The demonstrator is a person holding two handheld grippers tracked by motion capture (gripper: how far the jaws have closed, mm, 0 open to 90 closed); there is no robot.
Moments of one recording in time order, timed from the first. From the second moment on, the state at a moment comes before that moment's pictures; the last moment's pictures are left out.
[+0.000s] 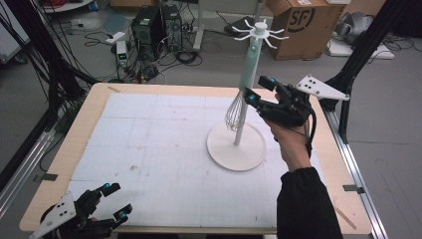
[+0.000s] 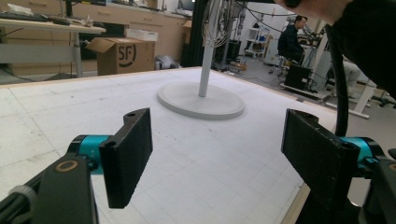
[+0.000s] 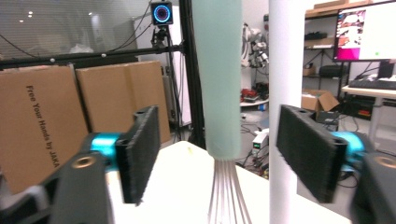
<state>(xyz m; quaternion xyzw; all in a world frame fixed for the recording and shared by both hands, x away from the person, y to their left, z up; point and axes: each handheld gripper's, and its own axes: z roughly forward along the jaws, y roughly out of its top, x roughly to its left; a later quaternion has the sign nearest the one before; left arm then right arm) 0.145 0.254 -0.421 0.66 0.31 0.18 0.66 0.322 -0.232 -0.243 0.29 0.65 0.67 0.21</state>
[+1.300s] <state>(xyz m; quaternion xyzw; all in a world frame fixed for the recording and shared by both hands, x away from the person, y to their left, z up) 0.150 0.246 -0.423 0.66 0.29 0.22 0.65 0.193 -0.255 -0.360 0.30 0.68 0.60 0.29</state>
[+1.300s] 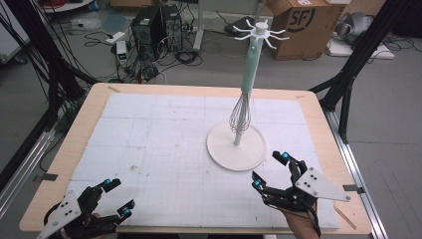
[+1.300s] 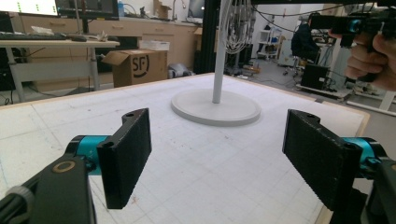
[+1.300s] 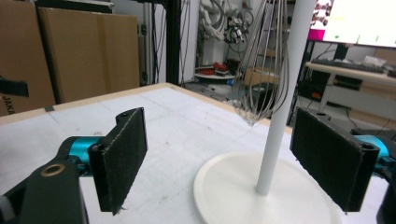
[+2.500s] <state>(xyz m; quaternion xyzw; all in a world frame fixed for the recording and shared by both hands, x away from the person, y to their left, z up) 0.159 0.238 -0.446 0.68 0.29 0.26 0.62 0.164 -0.246 -0.425 0.34 0.69 0.58 0.26</state>
